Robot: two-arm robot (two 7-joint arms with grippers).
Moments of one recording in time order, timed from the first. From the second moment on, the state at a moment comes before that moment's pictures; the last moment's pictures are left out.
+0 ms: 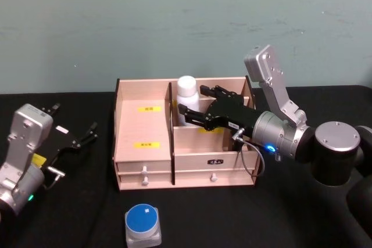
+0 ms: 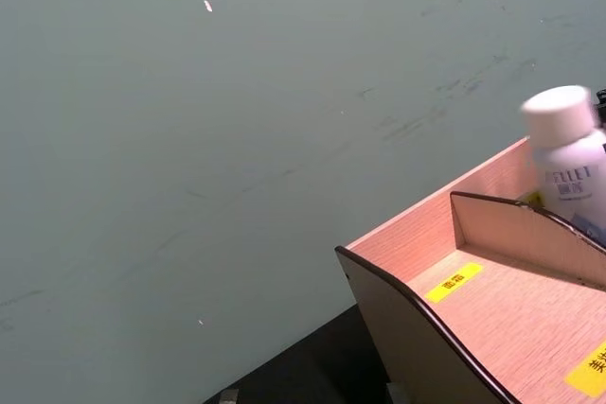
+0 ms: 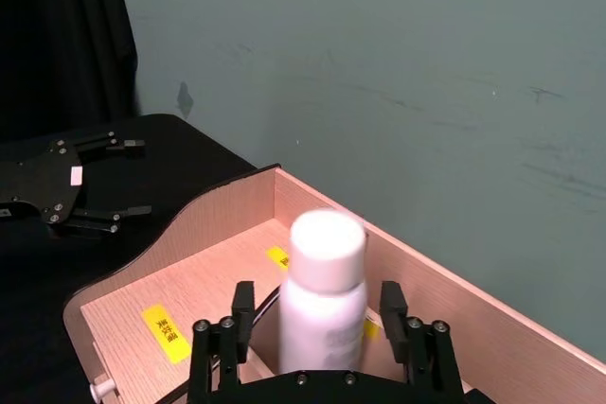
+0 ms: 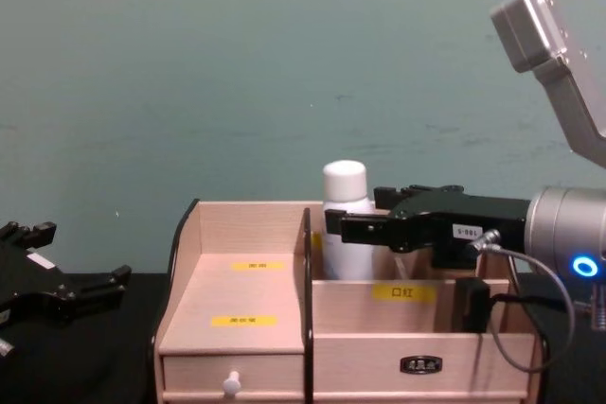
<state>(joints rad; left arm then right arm) -0.20 0.60 0.45 -1.41 -0.25 -0.12 0.03 0.49 0.31 -0.49 -1.26 0.34 0.10 0.49</state>
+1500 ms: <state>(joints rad) -0.20 0.60 0.45 -1.41 -0.25 -0.12 0.03 0.23 0.51 -0.44 -1.76 0.45 0.13 0.49</state>
